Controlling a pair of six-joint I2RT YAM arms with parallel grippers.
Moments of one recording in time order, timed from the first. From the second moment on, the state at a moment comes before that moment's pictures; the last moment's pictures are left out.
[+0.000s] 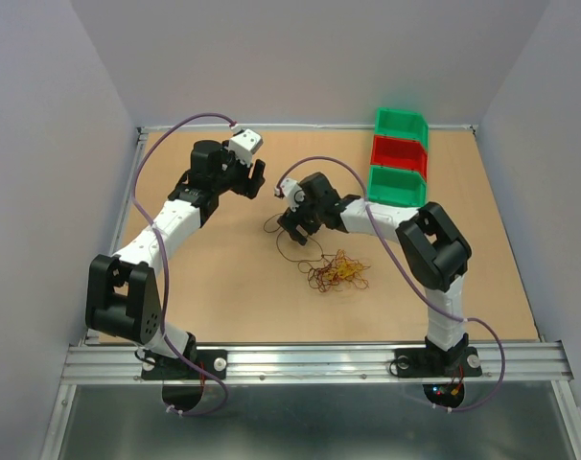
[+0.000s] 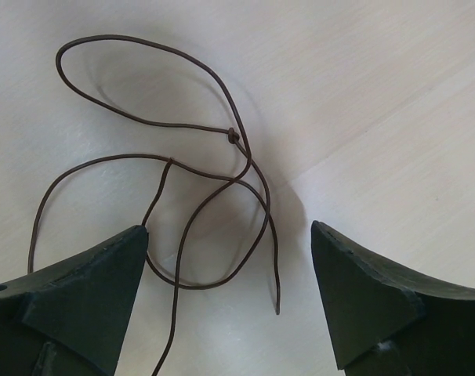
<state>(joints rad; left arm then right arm) -0.29 1.49 1.10 -0.03 0.30 0.21 0.68 2.01 1.35 -0.15 -0.16 -0.28</state>
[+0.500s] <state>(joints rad) -0.29 1.49 1.10 -0.03 0.30 0.21 0.68 2.12 1.49 -0.21 -0.23 -0.35</state>
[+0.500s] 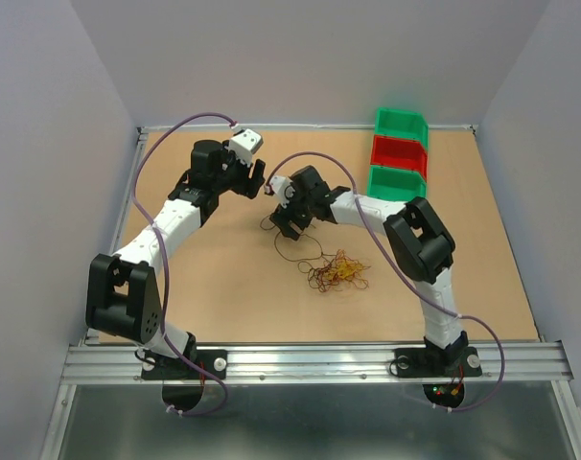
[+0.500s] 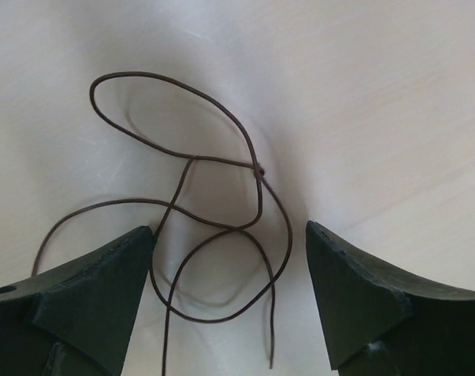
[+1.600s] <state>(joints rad) -0.29 1.49 1.10 -0.03 0.30 0.21 0.56 1.85 1.27 0.07 -0.32 -0.13</state>
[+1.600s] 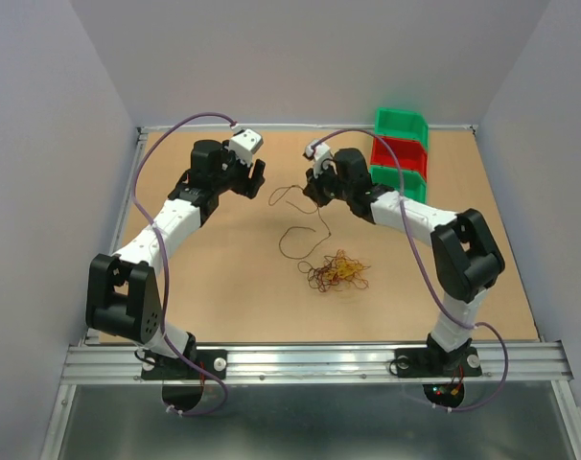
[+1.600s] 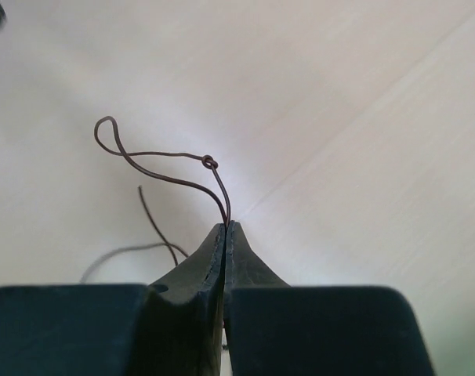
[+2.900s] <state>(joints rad) -0.29 1.51 1.10 -0.03 0.31 0.21 0.20 1.64 1.73 0.14 -0.09 0.40</state>
